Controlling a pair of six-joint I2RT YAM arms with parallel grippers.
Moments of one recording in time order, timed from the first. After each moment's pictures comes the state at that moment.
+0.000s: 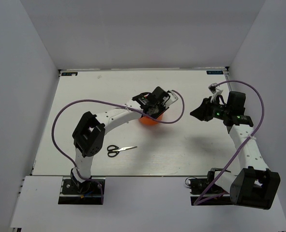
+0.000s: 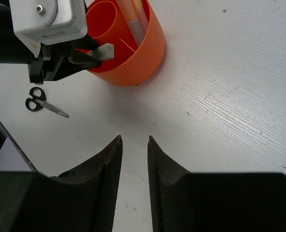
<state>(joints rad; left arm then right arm) -0.87 1.97 1.64 -0.60 -0.19 0.19 -0.09 1.11 0.85 -0.40 -0.85 -0.07</state>
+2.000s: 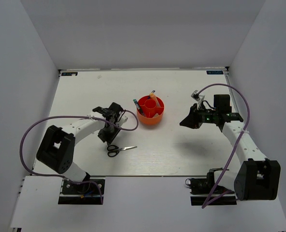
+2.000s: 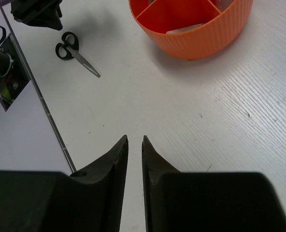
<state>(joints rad) -0.53 1.53 0.97 -0.89 -0.12 0.06 0.07 1.18 0.84 -0.51 -0.97 -0.26</state>
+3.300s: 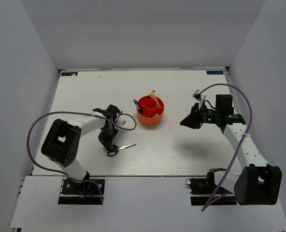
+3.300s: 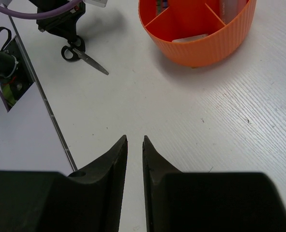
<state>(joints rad) -0.46 1.65 0.92 -0.82 0.02 0.08 0.06 1.14 0.84 -0.52 -0.99 -0.27</state>
